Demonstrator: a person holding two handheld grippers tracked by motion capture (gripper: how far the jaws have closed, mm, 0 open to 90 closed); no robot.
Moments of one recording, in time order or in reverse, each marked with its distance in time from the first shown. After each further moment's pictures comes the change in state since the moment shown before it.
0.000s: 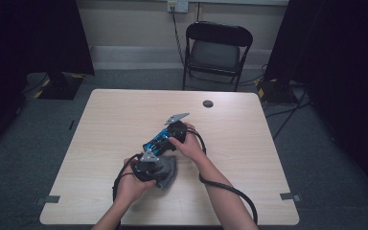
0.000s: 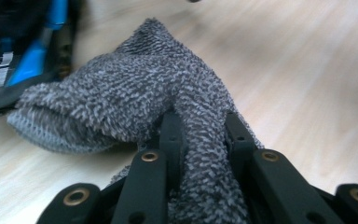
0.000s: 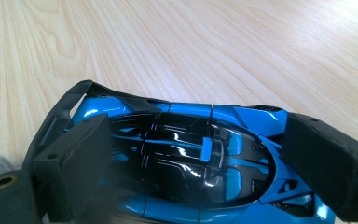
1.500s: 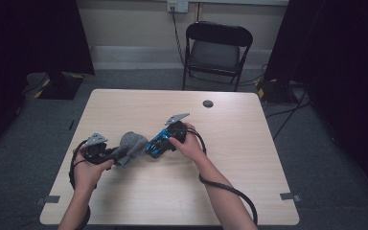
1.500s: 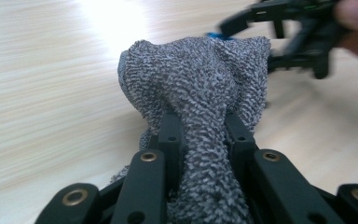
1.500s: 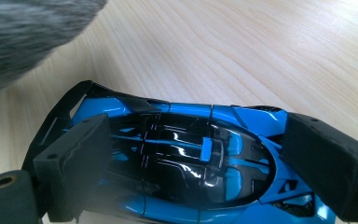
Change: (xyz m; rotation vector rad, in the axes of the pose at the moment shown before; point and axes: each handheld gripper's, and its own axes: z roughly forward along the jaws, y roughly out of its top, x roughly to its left) left arm 0.098 -0.031 -0.094 -0.236 0.263 -0.208; right arm 0.000 -0.001 0.000 -0.009 0.001 0.004
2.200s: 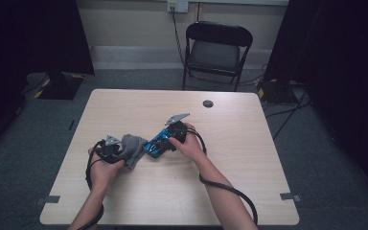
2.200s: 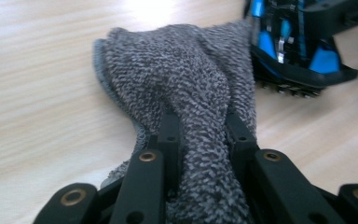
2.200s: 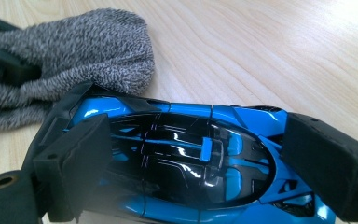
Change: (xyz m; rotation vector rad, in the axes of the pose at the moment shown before) left arm -0.010 -0.010 0.048 0.157 0.086 0.043; right arm 0.000 -0.001 0.000 -0.003 0.000 -0.003
